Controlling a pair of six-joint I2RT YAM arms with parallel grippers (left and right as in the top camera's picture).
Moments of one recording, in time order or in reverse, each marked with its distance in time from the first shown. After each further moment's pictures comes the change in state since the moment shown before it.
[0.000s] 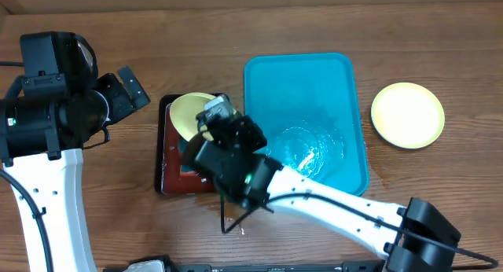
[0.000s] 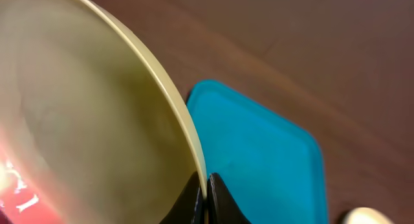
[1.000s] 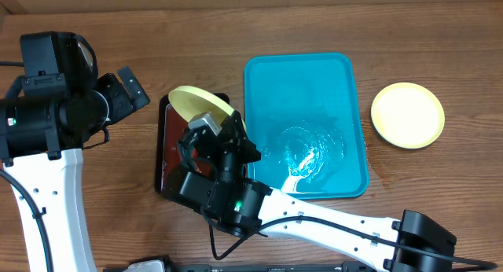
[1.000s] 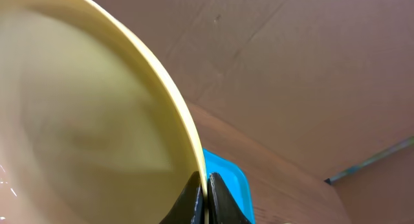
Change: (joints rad) left arm 0.000 0.000 0.000 0.000 -0.003 0.000; right arm 0.118 -0.003 0.000 0.093 0.364 -0.105
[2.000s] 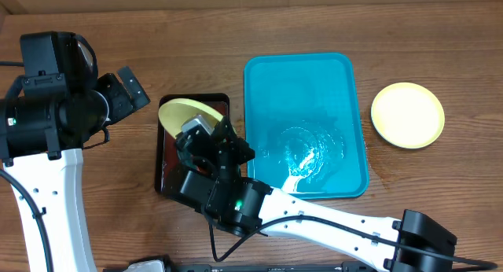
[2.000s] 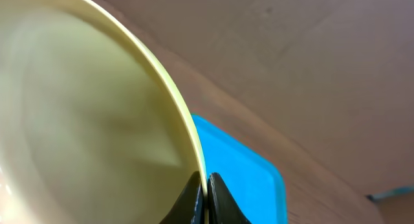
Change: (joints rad) left arm 0.000 0.000 0.000 0.000 0.000 0.000; right arm -0.005 -0.002 0.000 -0.003 -0.190 -0.037
